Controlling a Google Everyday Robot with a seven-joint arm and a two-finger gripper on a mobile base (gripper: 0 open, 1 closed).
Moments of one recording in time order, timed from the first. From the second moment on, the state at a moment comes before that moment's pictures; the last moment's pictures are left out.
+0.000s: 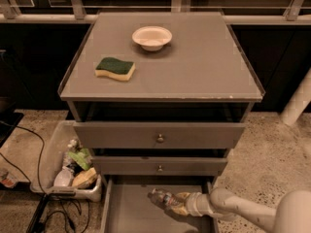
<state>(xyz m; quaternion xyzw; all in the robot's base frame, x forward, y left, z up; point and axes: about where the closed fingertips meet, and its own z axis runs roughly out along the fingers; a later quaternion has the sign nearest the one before) 0.508 -0.125 0.190 -0.46 0.80 0.23 0.31</state>
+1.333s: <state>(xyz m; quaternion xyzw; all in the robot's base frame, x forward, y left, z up) 0.486 -0.199 0.368 -0.48 0.76 0.21 0.37</state>
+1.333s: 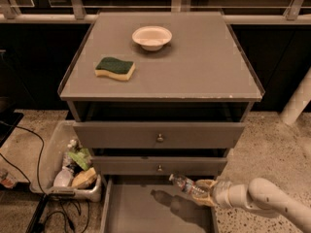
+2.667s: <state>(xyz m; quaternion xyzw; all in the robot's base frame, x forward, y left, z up) 0.466 -0.242 0.527 -0.53 0.74 0.13 0.40</state>
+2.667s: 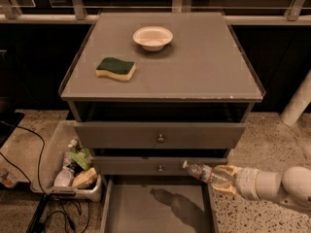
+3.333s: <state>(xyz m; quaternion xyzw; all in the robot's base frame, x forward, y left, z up) 0.445 -0.256 0.637 -0.51 0.73 0.01 0.46</state>
